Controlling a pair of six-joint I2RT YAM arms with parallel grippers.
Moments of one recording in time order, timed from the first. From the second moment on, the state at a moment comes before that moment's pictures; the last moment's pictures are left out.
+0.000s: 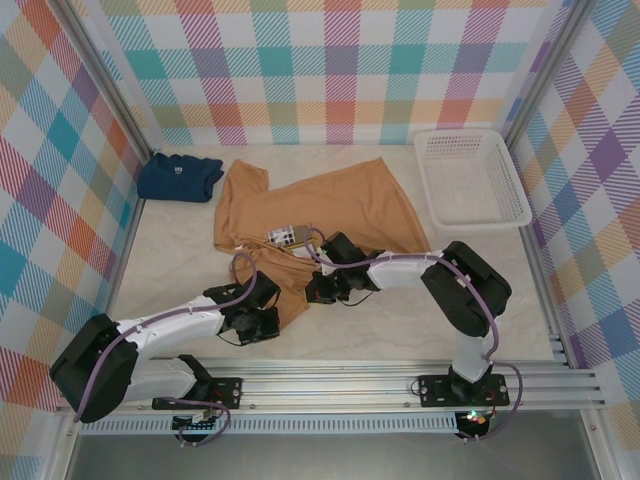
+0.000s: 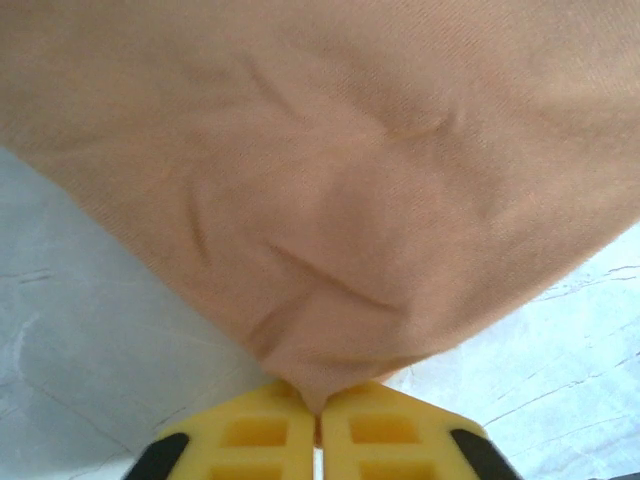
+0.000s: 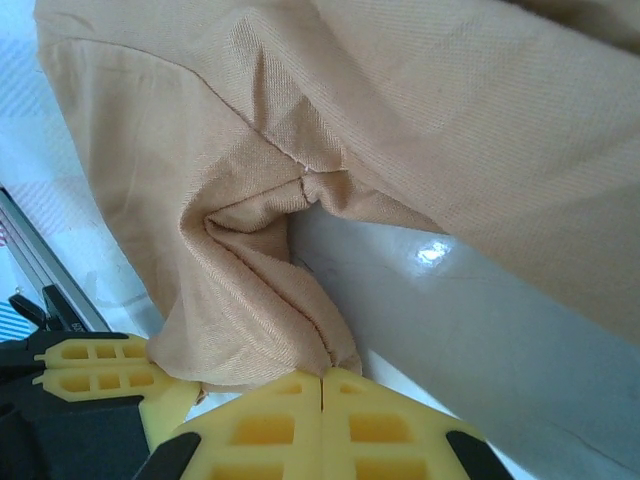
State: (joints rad) left arm -0.74 1.21 0.51 -0.59 0.12 -0.92; right arm 0.82 1.84 0.98 -0.13 -0.54 0.76
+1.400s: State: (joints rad) left arm -0.38 1.03 0.72 -0.66 0.12 -0.64; right arm 0.00 1.41 0.73 -0.54 -0.15 0.55
